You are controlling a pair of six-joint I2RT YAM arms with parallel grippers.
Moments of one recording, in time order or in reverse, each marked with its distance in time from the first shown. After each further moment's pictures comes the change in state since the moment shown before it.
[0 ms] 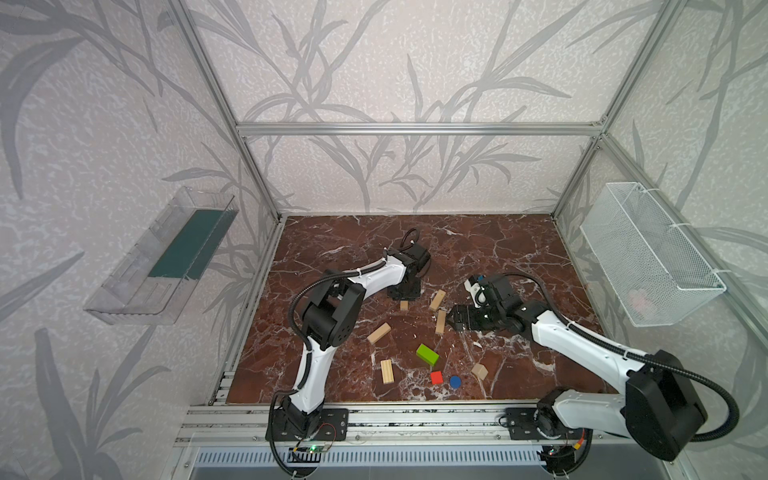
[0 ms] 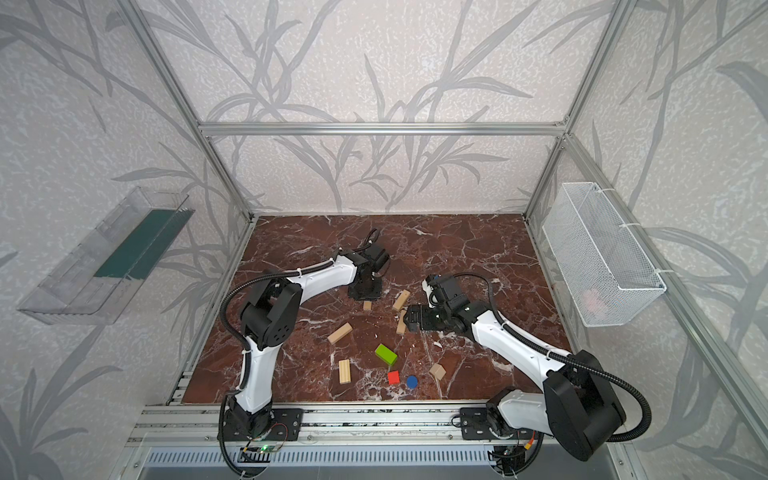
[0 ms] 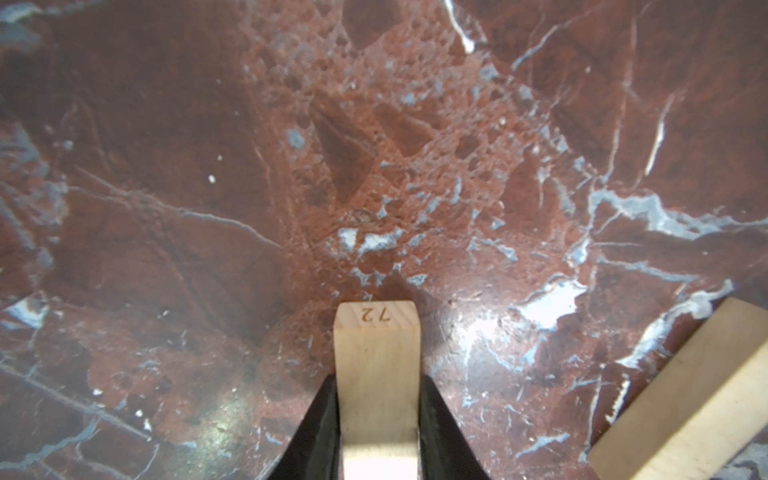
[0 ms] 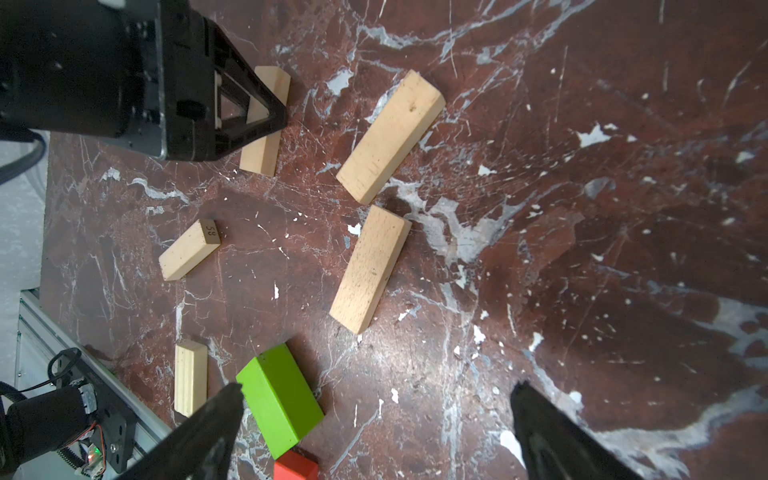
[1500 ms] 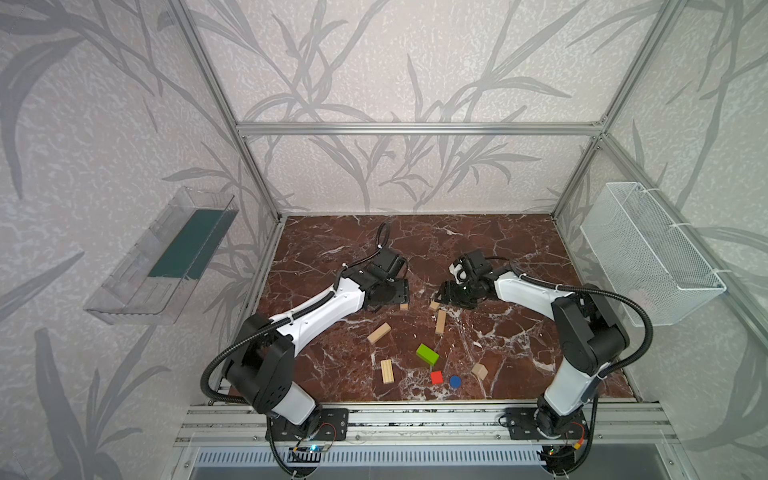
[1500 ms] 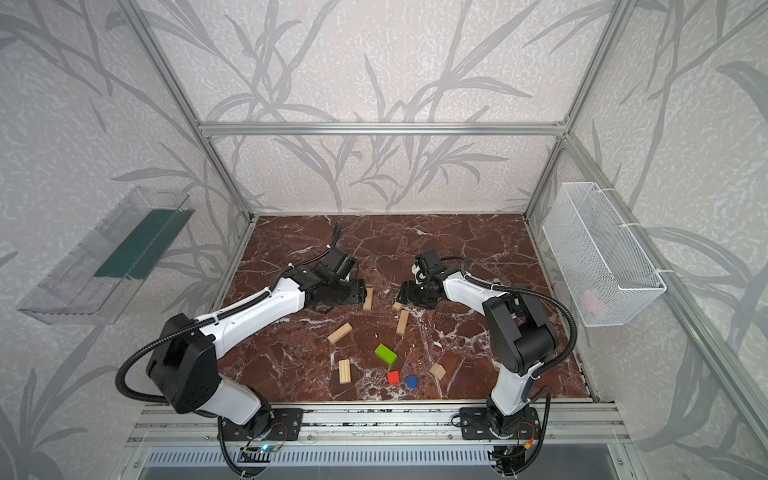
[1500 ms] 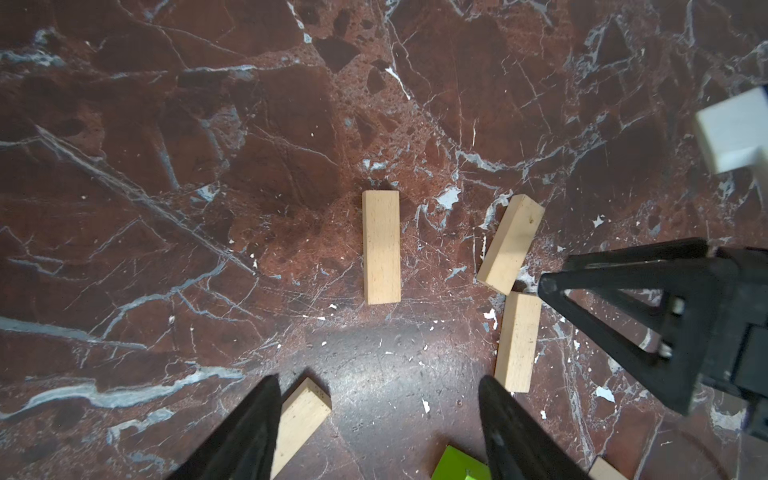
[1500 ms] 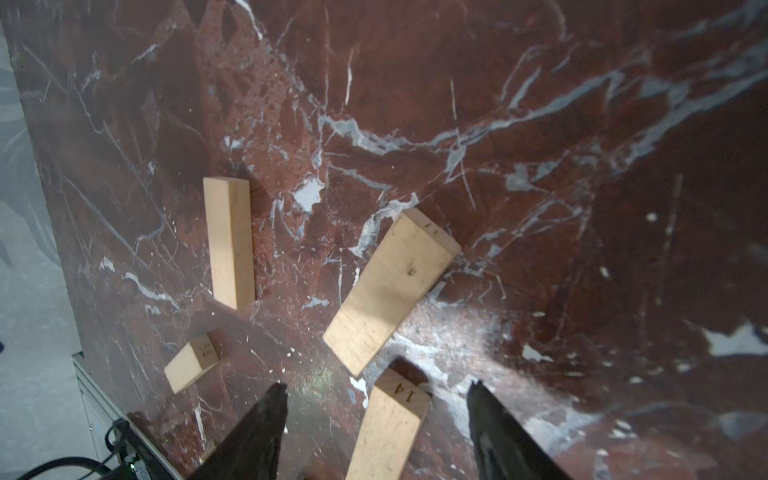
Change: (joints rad) left arm 0.011 -0.587 -0.436 0.197 0.044 -0.043; right arm -0.084 0.516 0.333 0.047 -0.130 0.076
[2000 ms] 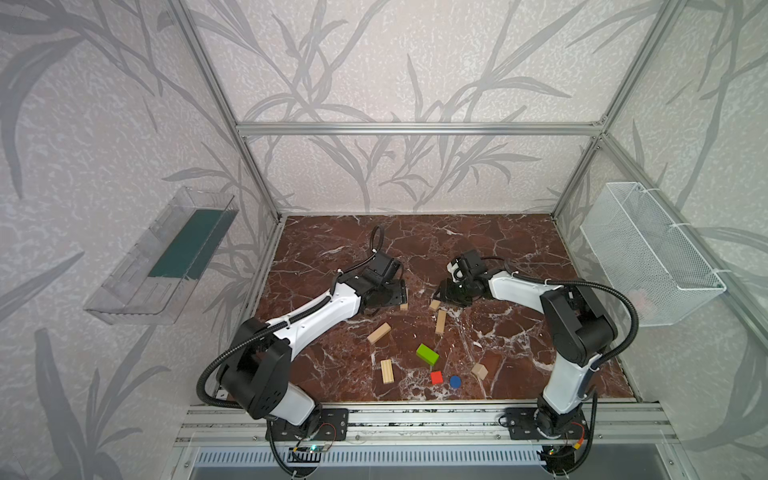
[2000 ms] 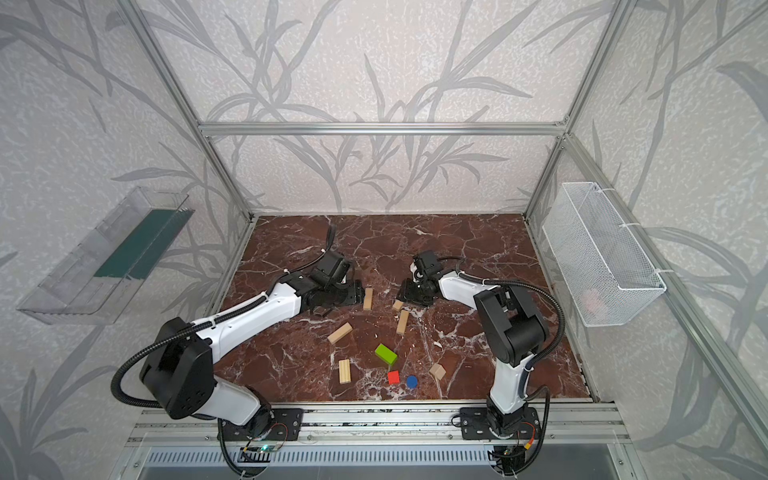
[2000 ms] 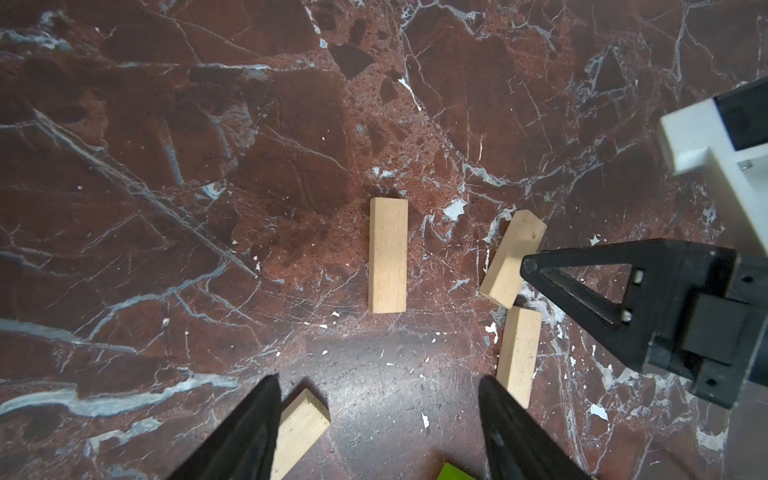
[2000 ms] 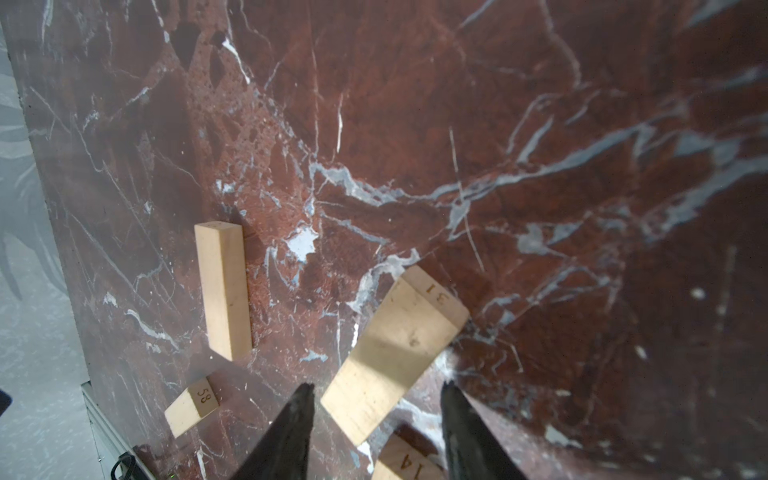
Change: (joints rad) left arm 0.025 -0.024 -0.064 0.077 0.008 -0.039; right arm 0.000 0.070 0.023 0.079 0.010 0.047
